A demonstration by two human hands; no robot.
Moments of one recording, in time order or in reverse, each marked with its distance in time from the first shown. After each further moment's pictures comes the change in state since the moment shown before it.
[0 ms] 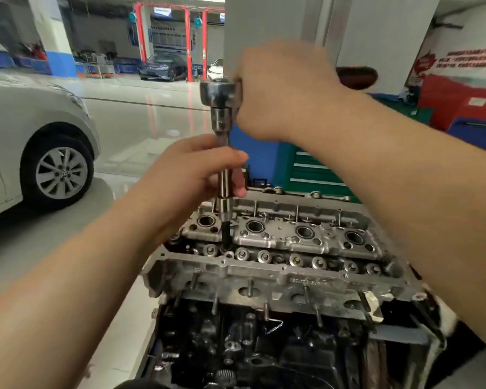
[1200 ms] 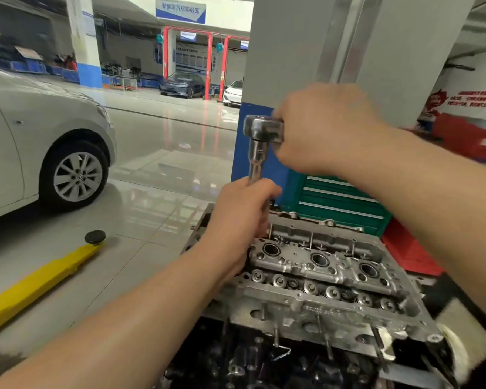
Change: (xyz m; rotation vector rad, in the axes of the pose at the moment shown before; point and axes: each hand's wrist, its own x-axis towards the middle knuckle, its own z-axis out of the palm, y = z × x) left_hand 0.011 -0.033 0.033 -0.071 0.199 0.018; right_hand -0.004 0.012 -0.006 -0.059 -0.064 -0.104
